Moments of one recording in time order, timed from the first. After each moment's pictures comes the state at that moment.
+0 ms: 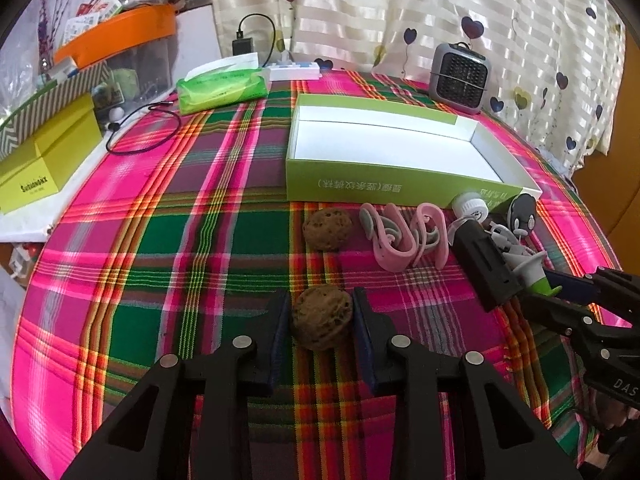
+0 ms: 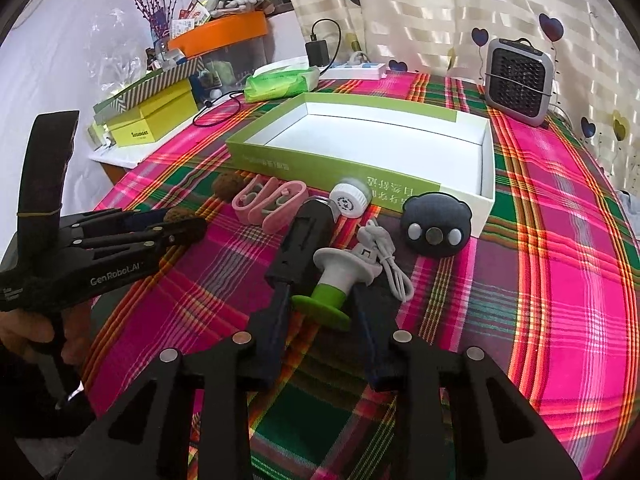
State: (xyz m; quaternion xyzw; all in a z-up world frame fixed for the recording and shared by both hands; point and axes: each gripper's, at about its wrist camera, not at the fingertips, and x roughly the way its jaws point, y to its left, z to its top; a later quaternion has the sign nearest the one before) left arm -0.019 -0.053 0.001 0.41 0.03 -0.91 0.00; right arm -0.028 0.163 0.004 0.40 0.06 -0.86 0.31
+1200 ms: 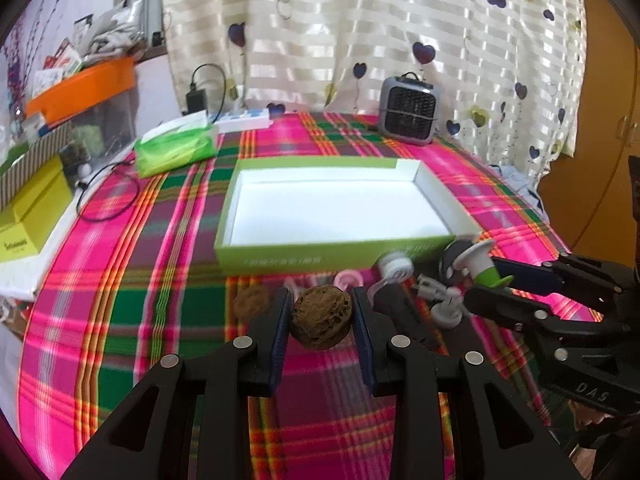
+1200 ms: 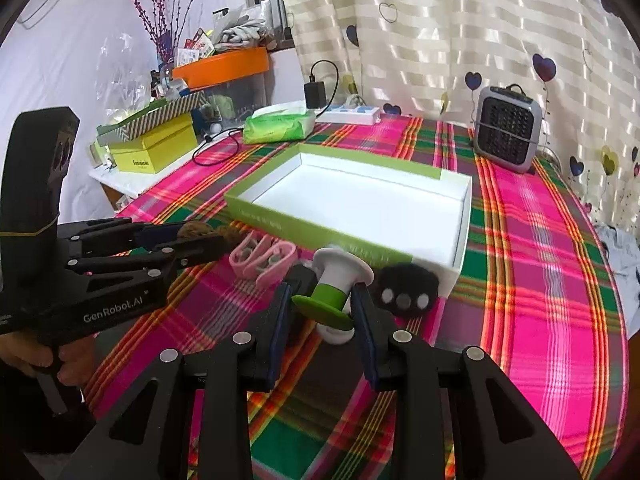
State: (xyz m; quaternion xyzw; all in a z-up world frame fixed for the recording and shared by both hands) left arm -0.028 -0.012 0.044 0.36 0.01 -0.93 -0.05; right arm -0.038 0.167 0.041 0.34 0.07 -0.89 0.31
